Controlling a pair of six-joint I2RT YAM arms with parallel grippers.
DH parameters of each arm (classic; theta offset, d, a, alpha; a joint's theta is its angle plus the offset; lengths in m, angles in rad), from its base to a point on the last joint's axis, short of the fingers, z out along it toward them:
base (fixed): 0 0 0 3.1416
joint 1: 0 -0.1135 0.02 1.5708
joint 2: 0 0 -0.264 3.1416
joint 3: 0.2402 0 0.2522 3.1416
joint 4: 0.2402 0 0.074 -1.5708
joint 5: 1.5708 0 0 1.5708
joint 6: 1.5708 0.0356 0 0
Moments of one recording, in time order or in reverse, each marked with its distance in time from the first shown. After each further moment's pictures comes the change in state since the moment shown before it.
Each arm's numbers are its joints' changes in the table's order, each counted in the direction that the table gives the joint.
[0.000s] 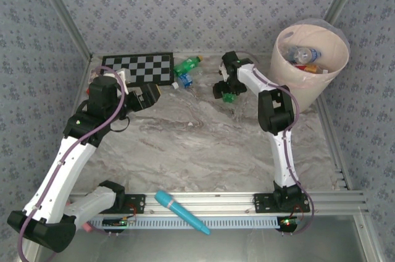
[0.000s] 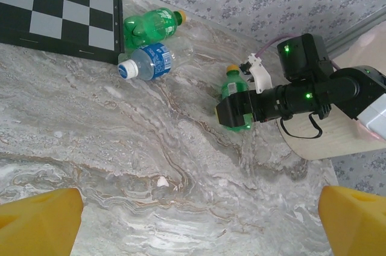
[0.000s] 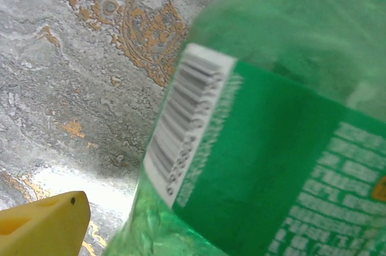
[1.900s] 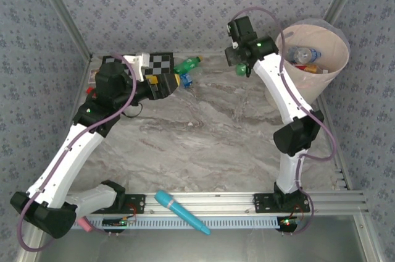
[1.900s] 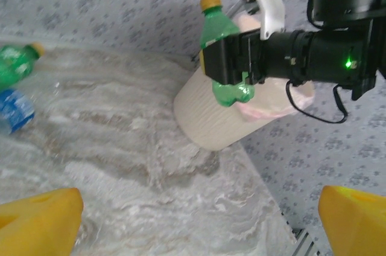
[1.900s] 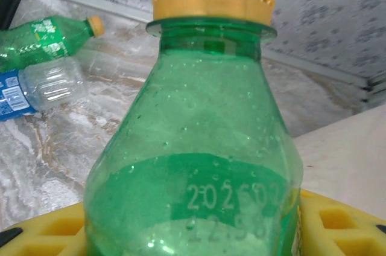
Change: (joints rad) left arm 0.095 0.126 0.109 -0.278 0.255 0.035; right arm -0.092 -0.436 0.212 0.169 0.394 -0.010
